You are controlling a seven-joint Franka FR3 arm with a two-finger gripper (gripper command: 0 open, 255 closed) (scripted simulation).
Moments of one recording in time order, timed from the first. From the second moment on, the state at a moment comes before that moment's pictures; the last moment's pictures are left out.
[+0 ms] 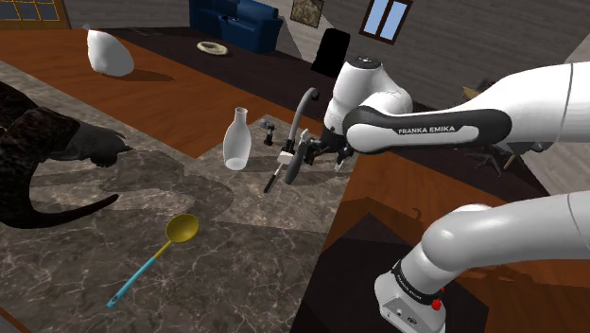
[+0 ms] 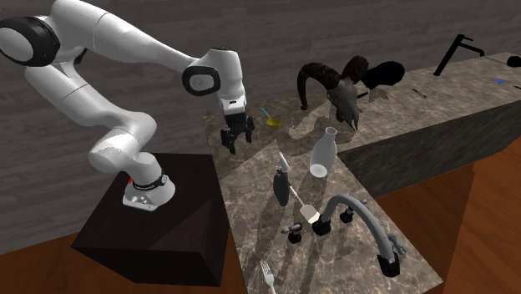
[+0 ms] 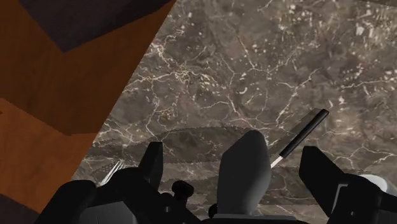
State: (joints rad) arm -0.22 -0.56 0.42 -2.61 -0.04 2.17 0.75
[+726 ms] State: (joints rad) arm -0.65 -0.07 0.81 -2.38 -0.61 2.35 1.66
